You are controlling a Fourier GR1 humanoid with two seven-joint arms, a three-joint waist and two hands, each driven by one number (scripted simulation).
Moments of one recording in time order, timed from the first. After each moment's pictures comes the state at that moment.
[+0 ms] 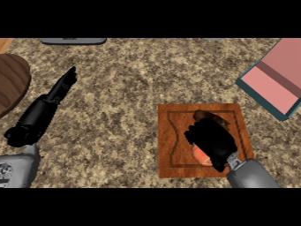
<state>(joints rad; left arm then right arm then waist) -0.20 0.21 0.06 -1.55 -0.16 -0.26 -0.08 -0.24 -0.27 0.48 -1.42 1.32 0.23 -0.16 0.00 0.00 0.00</state>
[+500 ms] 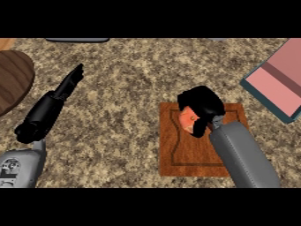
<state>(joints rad) -0.24 0.19 0.03 -1.55 -0.18 -0.25 -0.07 -0.52 -0.08 0.21 -1.09 1.20 0.21 -0.08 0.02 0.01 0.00</state>
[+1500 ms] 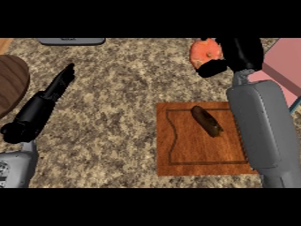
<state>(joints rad) -0.22 0.21 0.07 -1.57 -0.16 -0.27 -0.04 -0.79 -0.09 -0.09 -1.26 1.15 0.04 0.18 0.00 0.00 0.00</state>
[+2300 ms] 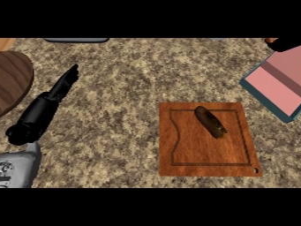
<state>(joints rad) -0.22 0.20 0.06 -1.57 -0.18 -0.28 -0.06 -0.95 -0.45 -0.35 -0.84 1.09 0.00 0.14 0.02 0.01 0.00</state>
